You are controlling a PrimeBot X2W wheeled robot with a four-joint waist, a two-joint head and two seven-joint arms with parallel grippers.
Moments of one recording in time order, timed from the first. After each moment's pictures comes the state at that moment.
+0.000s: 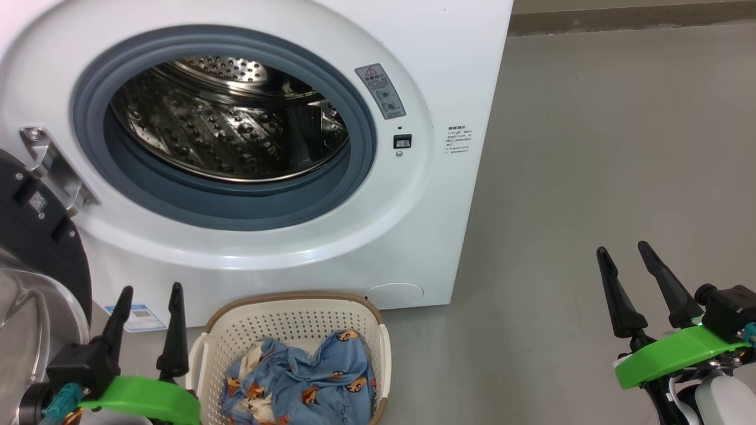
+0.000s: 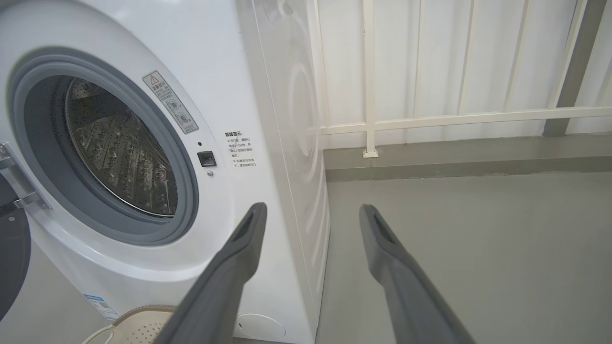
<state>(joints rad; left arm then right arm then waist) -0.11 0.19 -0.10 0.20 -0.34 0.03 -0.26 -0.17 -0.26 0.05 0.24 0.41 0.13 -0.25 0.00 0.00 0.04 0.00</state>
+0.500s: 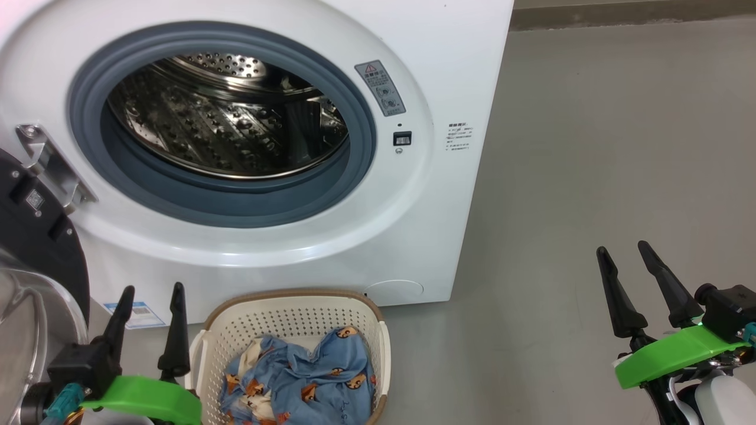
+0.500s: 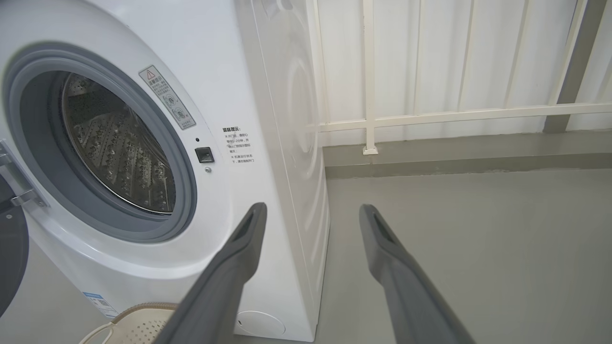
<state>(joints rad) -0.11 0.18 -0.10 0.19 -0.33 0.03 -0.26 -0.17 -0.26 0.05 0.24 0.41 0.13 -0.25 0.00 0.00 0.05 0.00</state>
